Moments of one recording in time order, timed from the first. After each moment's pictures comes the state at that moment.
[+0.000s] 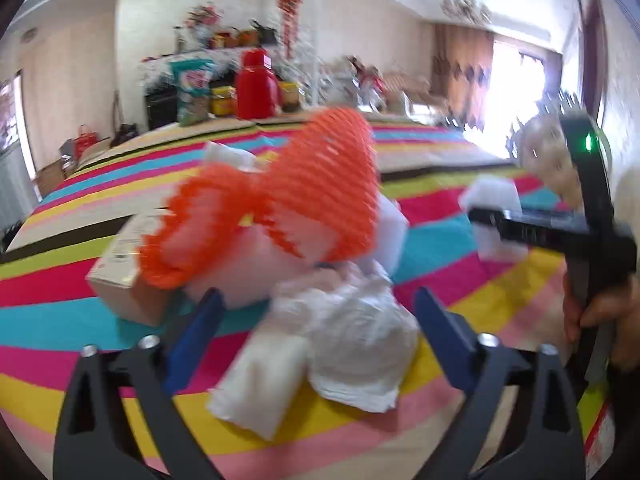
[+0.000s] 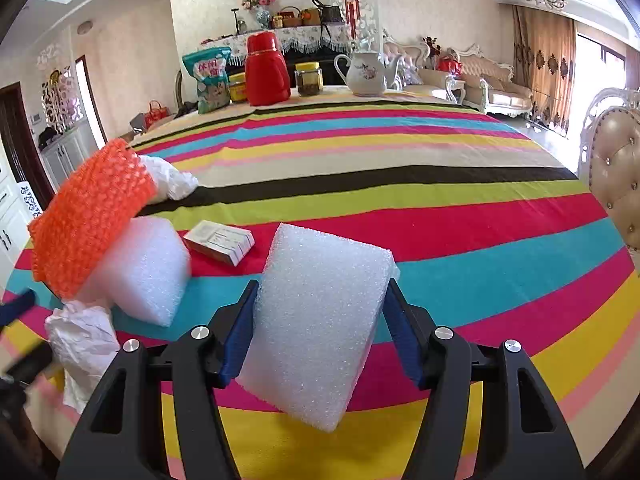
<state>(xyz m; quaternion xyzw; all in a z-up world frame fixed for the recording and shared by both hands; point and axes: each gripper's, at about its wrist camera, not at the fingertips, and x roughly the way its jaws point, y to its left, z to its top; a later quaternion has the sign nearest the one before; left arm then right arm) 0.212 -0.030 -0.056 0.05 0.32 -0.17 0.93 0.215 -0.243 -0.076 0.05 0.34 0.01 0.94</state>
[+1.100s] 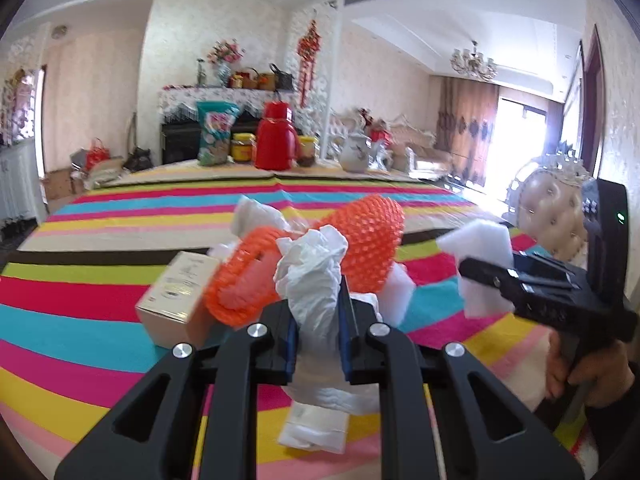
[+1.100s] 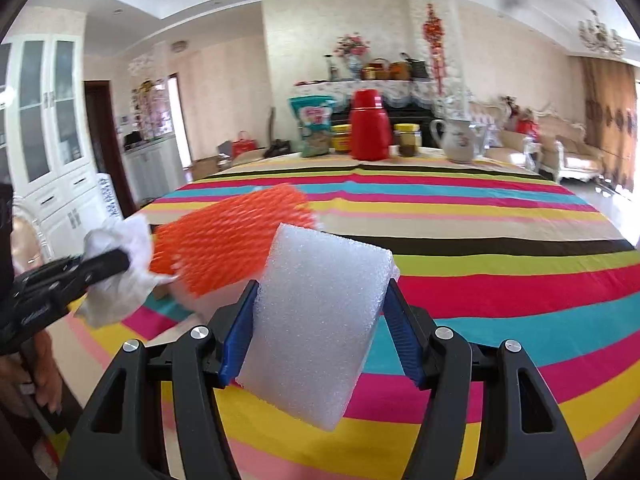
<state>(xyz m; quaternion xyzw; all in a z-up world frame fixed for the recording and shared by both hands) 0.180 0.013 -0.015 -0.01 0.21 -0.14 0.97 0.166 -0.186 -0.039 0.02 0.24 0.17 0.96</state>
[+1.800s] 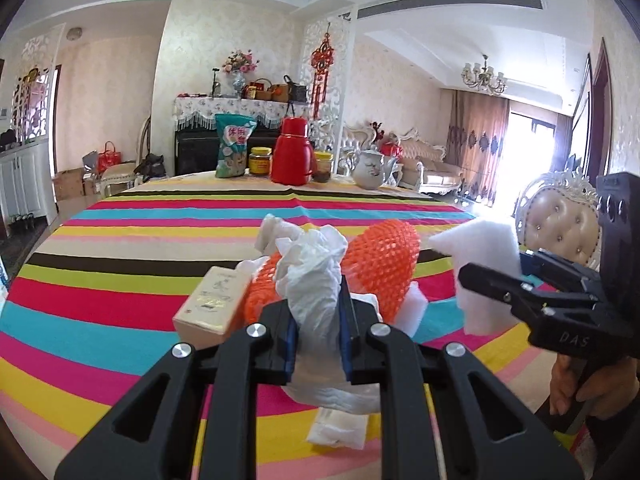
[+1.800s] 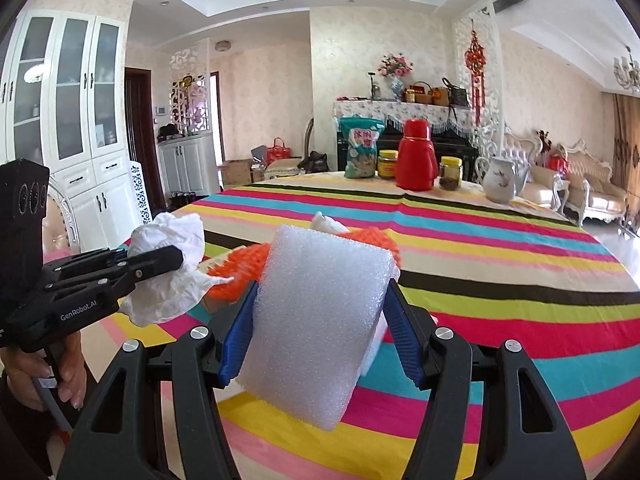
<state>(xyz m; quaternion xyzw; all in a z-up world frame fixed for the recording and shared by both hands) 0.163 0.044 0.006 -0.03 0.20 -0.13 0.97 0.139 -0.134 -0.001 -0.02 0.20 0.22 0.96</state>
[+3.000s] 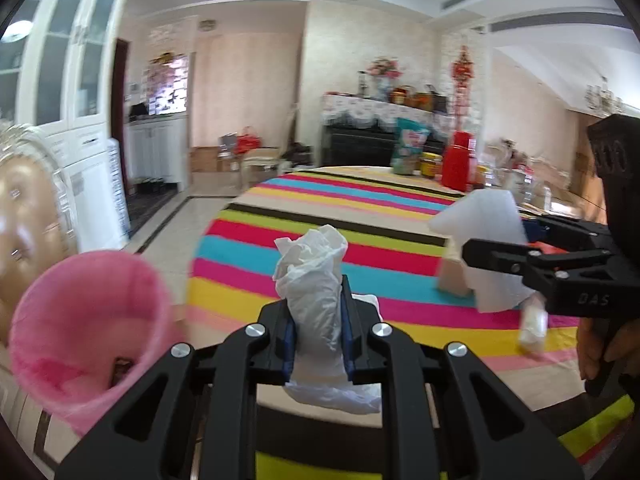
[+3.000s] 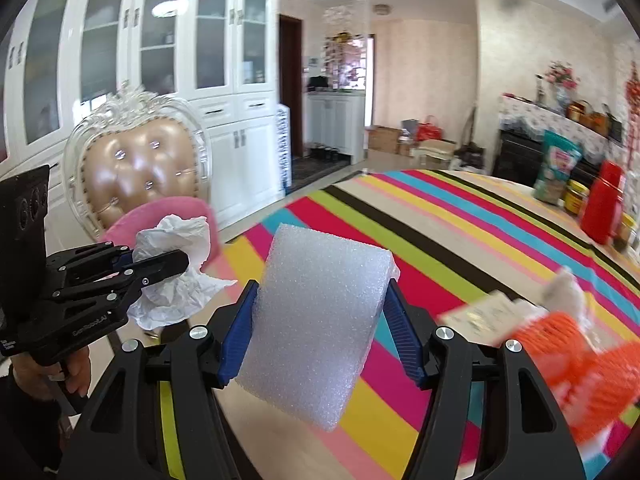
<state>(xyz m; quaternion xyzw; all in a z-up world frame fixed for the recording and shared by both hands) 0.006 0.229 0.000 -0.07 0.21 0.14 0.97 0.127 0.108 0.008 -0.13 0.22 0.47 0.84</state>
